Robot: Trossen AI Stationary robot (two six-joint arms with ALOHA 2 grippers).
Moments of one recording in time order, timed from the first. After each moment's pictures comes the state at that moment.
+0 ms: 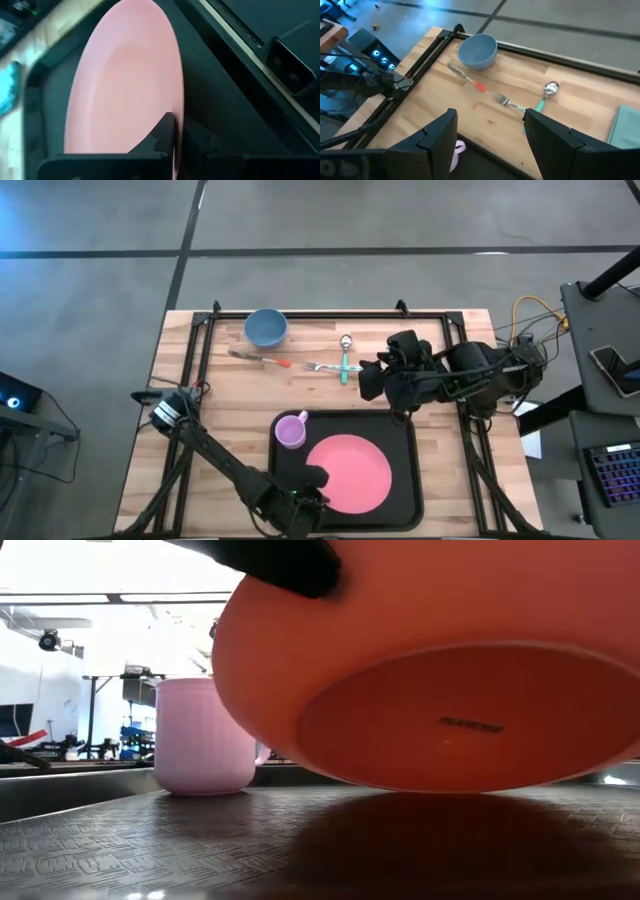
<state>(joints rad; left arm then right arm) -0.68 2.03 1.53 -0.38 -0.48 0.05 0.33 1.68 2.15 -1.46 0.79 1.26</state>
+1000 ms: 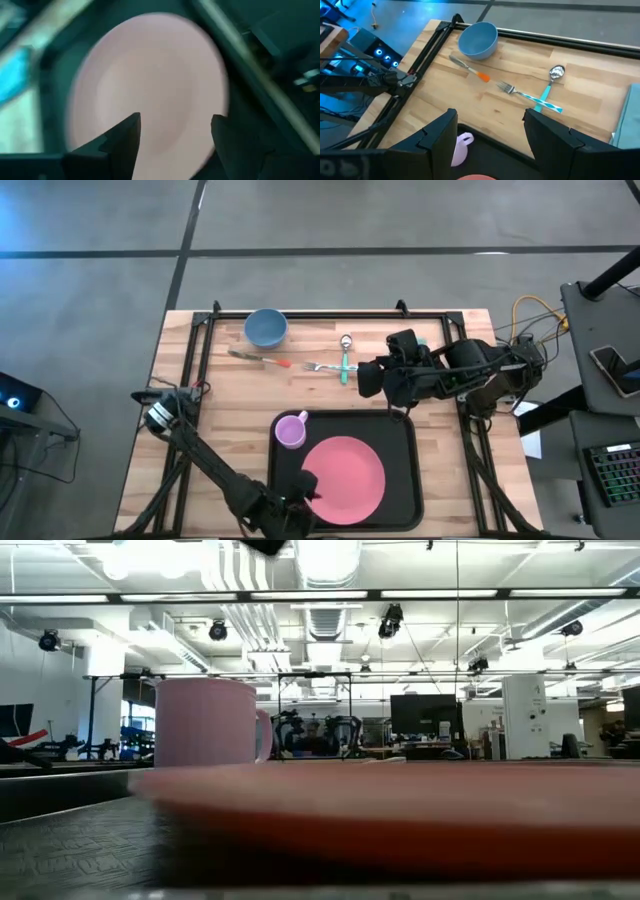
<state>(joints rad) -0.75 2.01 1.61 -0.60 -0.56 -0.06 0.31 1.68 2.15 -1.46 0.72 1.34</state>
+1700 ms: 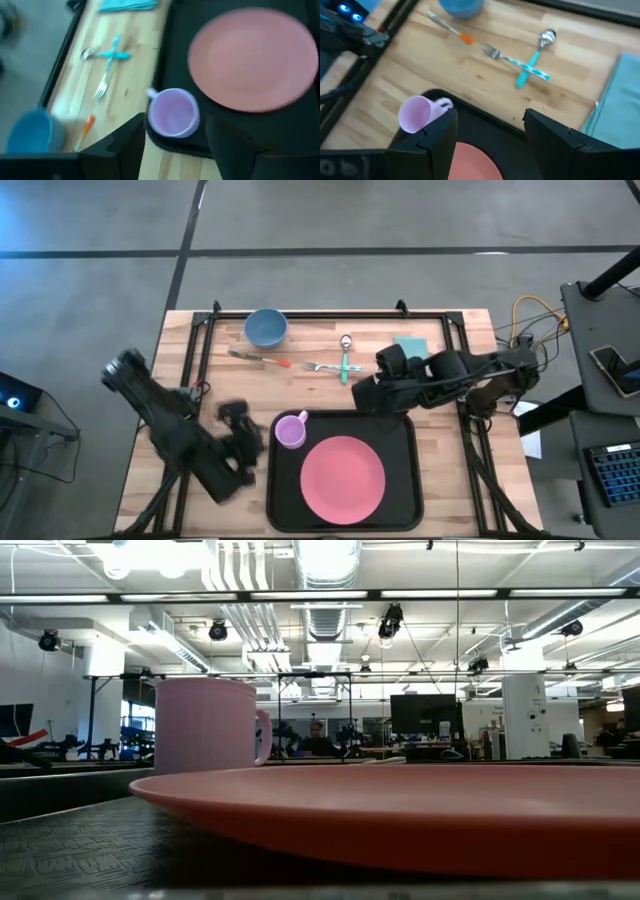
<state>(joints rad) -0.72 1.47 1.59 -1.32 -0.70 -0.73 0.31 1.69 2.00 -1.47 0.58 1.36</state>
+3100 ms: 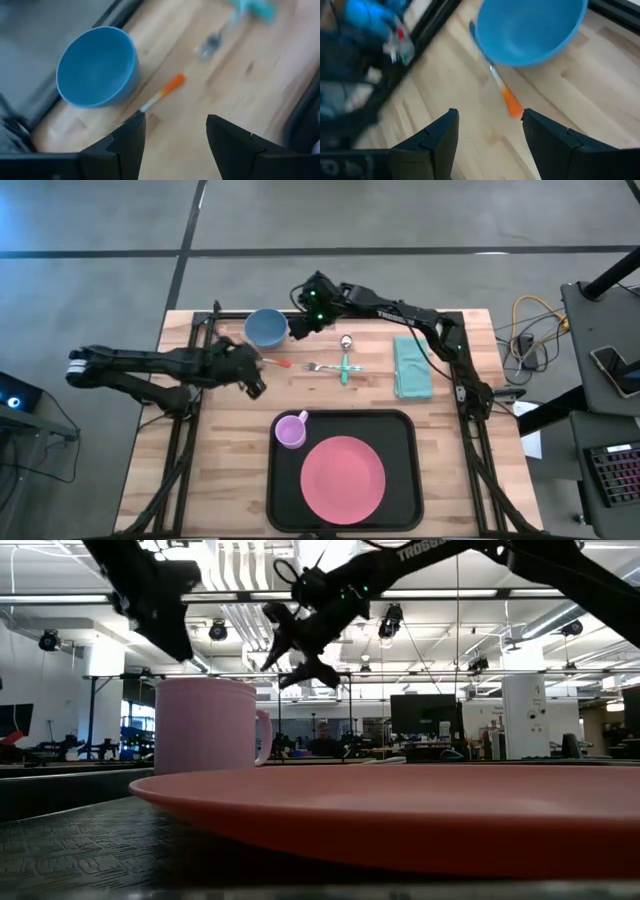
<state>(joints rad) 0.02 1.08 0.93 -0.90 -0.56 -0.42 -0.44 2.22 2.10 -0.70 -0.35 0.56</state>
